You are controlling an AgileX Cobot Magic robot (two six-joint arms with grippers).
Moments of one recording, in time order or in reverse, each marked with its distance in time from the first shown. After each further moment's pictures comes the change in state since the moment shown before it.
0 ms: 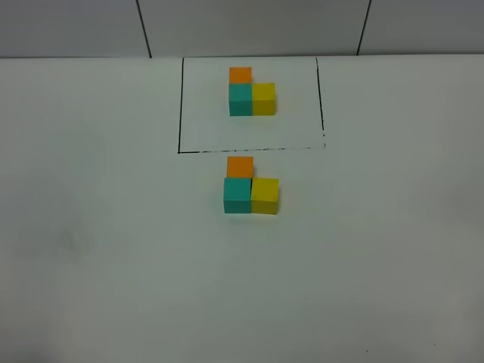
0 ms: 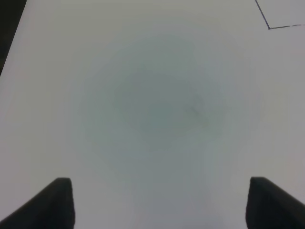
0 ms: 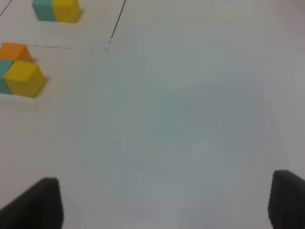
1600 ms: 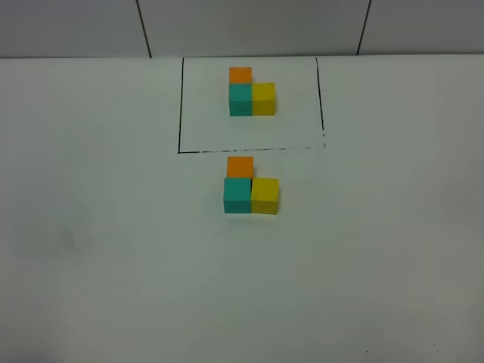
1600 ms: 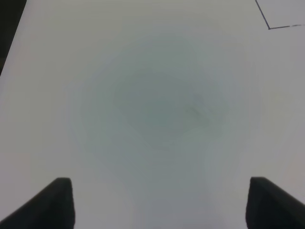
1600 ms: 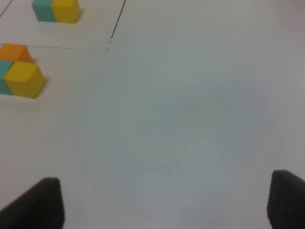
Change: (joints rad) left arm 0.000 0.000 0.000 0.000 0.000 0.000; right arm 0.000 0.000 0.000 0.000 0.000 0.005
